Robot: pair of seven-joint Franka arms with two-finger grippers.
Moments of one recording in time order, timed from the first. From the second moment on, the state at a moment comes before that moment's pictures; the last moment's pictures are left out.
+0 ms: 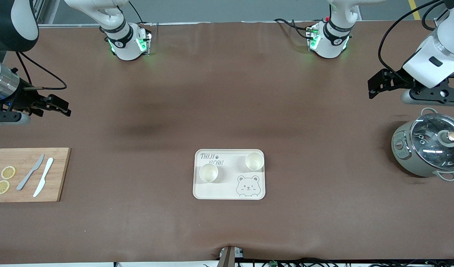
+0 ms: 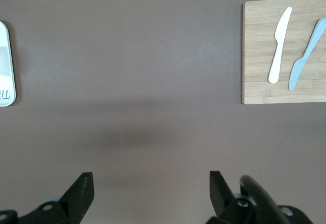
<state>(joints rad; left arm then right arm) 0.01 0.06 -0.22 -1.44 0.04 1.49 -0.10 0.04 -0.06 -0.10 -1.89 0.04 1.82 -0.04</state>
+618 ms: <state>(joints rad) -0.06 0.12 -0.29 -1.45 0.02 1.52 -0.27 0.05 -0.06 -0.09 -1.88 0.04 1.84 -0.04</state>
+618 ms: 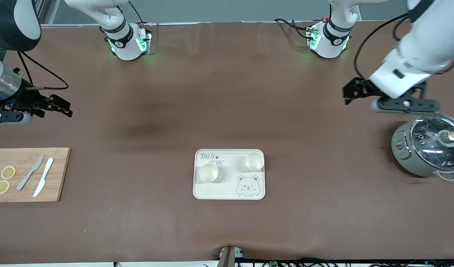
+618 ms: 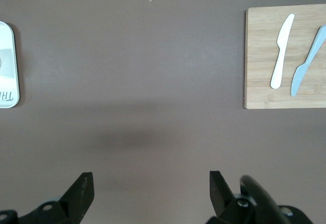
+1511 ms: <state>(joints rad) -0.10 0.15 -0.50 -1.80 -0.11 1.95 -0.58 0.07 -0.06 -0.09 -1.88 0.04 1.85 -0.04</state>
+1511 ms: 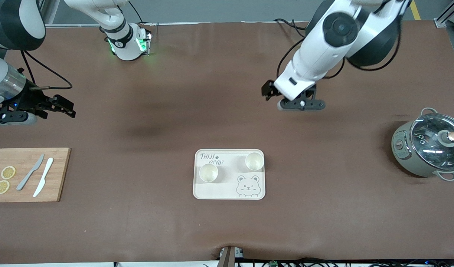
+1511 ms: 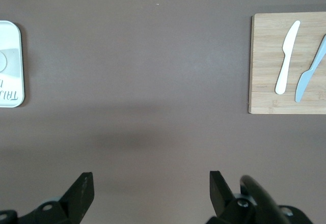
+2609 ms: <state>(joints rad) -0.10 0.49 -0.50 -1.86 0.22 2.43 -0.60 0.07 -0.06 -0.09 -1.88 0.04 1.85 -0.04</state>
